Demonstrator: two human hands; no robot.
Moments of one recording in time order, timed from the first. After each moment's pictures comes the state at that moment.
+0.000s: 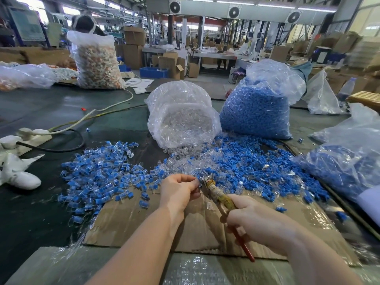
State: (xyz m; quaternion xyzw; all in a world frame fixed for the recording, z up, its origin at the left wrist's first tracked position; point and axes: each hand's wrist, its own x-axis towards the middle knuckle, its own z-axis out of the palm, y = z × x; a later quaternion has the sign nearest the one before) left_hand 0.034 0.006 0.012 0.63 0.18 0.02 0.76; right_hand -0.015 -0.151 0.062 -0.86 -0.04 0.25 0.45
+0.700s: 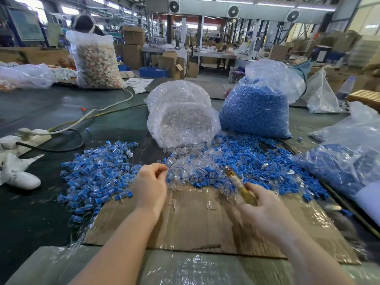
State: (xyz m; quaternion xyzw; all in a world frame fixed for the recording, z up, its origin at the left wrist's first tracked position) left_hand 0.034 0.048 0.011 0.85 0.14 0.25 0.44; right_hand -0.005 -0.176 0.035 -0.93 -0.01 0.00 0.36
